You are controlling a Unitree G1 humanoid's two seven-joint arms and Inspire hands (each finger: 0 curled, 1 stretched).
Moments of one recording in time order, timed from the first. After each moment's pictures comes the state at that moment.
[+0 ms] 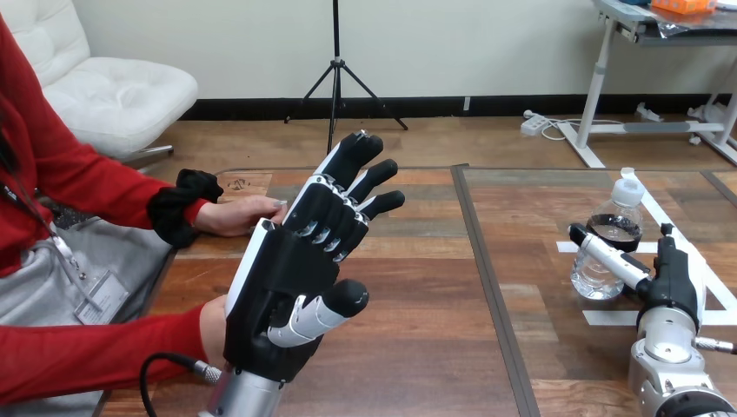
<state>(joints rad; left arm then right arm) 0.01 -0.05 -0.09 0.30 -0.42 -0.74 -0.66 -0.65 -0.31 -0.23 1.34 -0.06 -0.24 -0.28</state>
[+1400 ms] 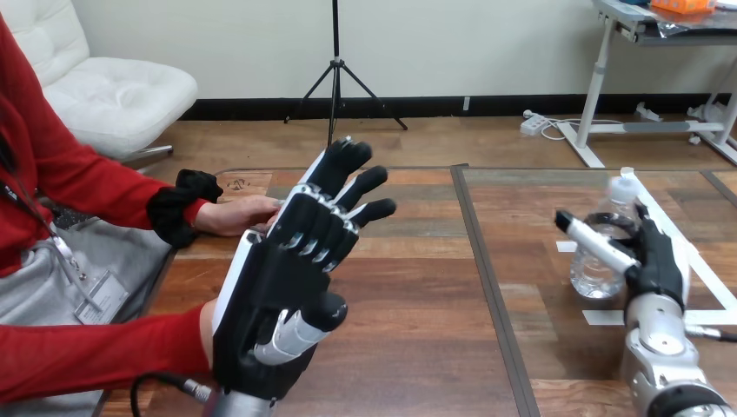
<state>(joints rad) 0.10 -0.05 -0.10 0.22 -0.45 -0.74 -0.65 -0.68 -0.29 -0.25 1.34 -0.02 -0.31 -0.18</state>
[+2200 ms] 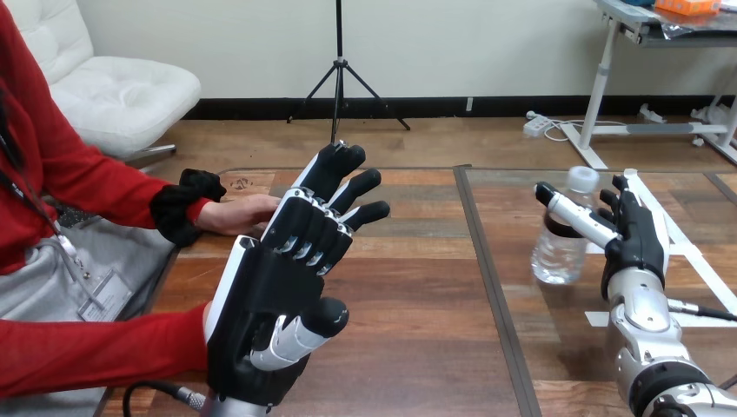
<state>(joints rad) 0.13 -0.05 -0.10 0.17 -0.42 -0.74 -0.62 -0.74 -0.26 -0.27 1.34 0.00 -0.31 -0.17</state>
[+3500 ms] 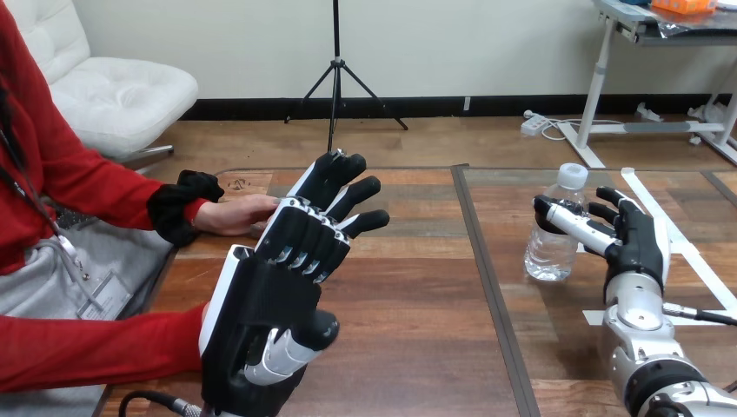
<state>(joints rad) 0.17 -0.05 -0.11 0.16 -0.44 -0.78 -0.65 -0.74 -0.25 -0.26 1.34 -0.02 -0.25 -0.24</state>
